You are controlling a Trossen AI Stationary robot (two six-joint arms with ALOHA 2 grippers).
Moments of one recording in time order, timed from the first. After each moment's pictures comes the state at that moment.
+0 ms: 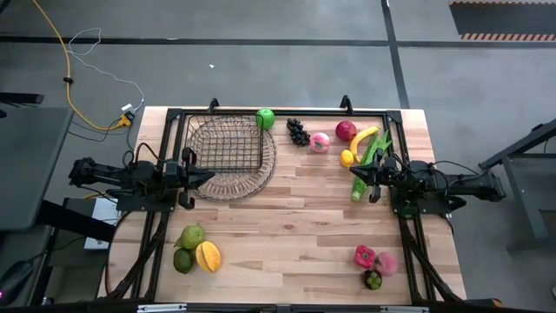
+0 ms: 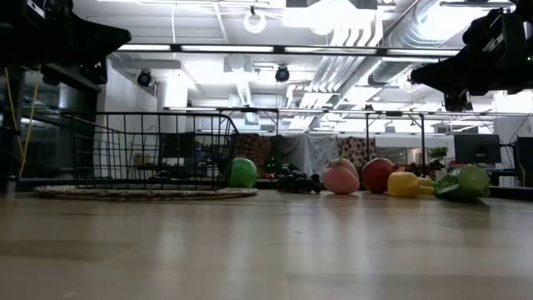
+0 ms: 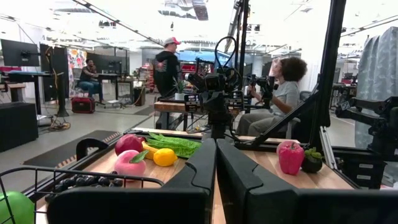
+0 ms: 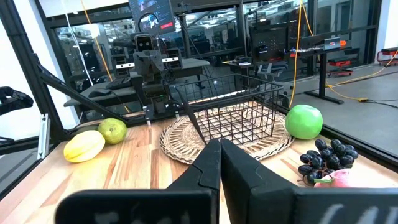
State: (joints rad) left arm -0.08 0.00 0.01 0.18 -0.30 0.01; right arm 0.00 0.01 0.01 0.05 0.21 0.13
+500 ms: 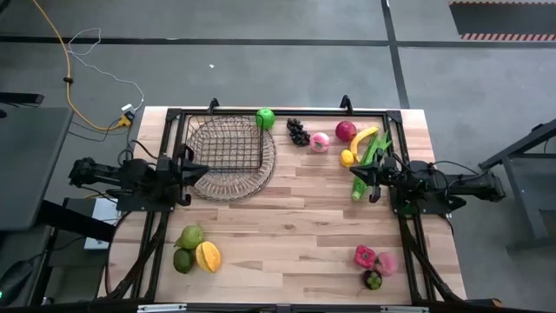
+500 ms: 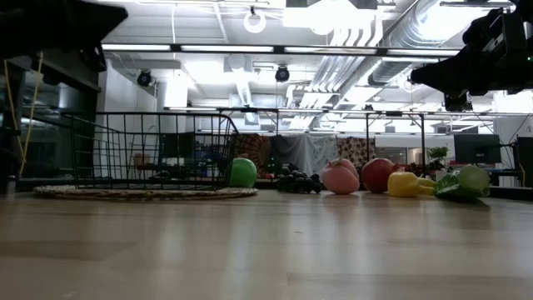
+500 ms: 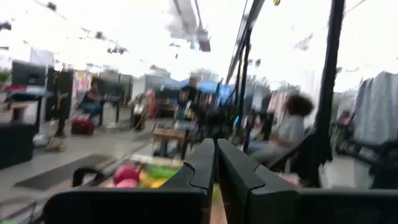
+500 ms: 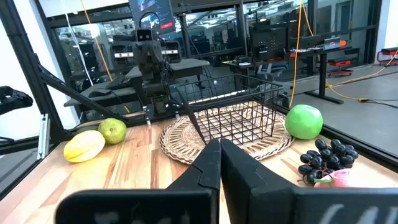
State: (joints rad) left arm -0.08 0.01 0.01 0.36 -0.31 0.00; right arm 0.00 0.01 0.01 0.05 0.21 0.13
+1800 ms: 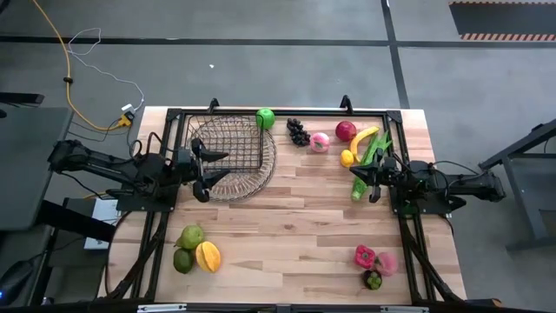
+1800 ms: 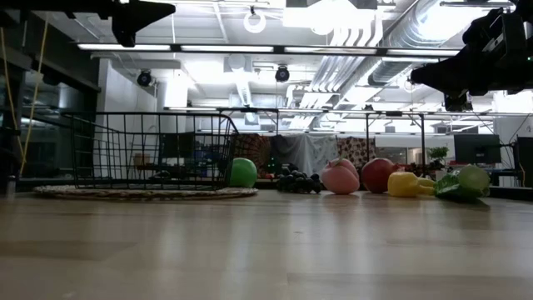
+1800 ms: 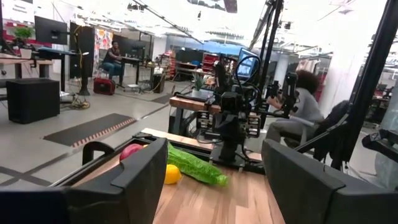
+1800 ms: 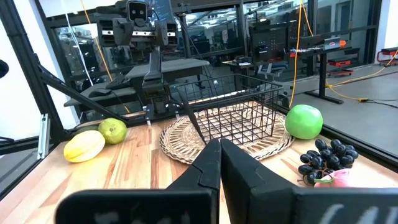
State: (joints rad) left arm -0.08 0.62 0.35 0.42 -0.42 -0.09; right arm 0.00 0.01 0.01 0.05 0.21 0.13
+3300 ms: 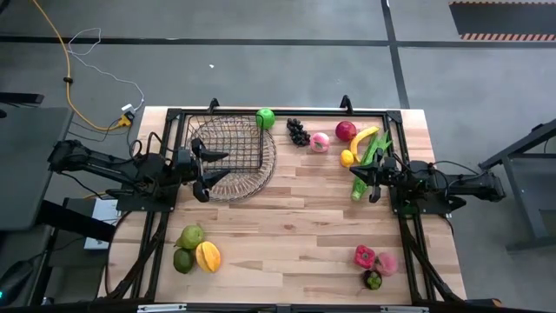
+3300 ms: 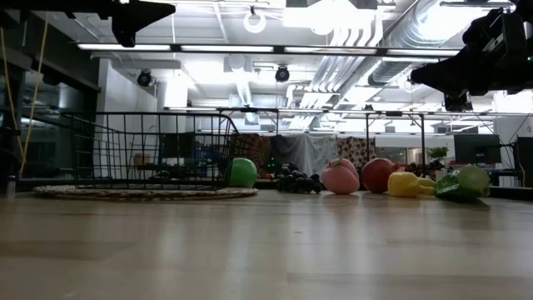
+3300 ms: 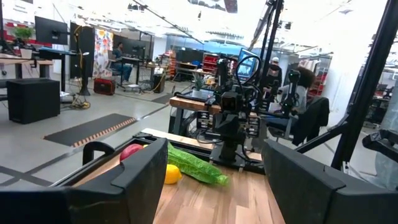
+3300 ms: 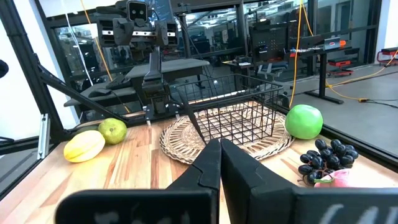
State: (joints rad) left arm -0.08 0.62 0.35 0.42 -0.42 -0.09; right arm 0.00 0.01 0.01 0.05 0.21 0.13
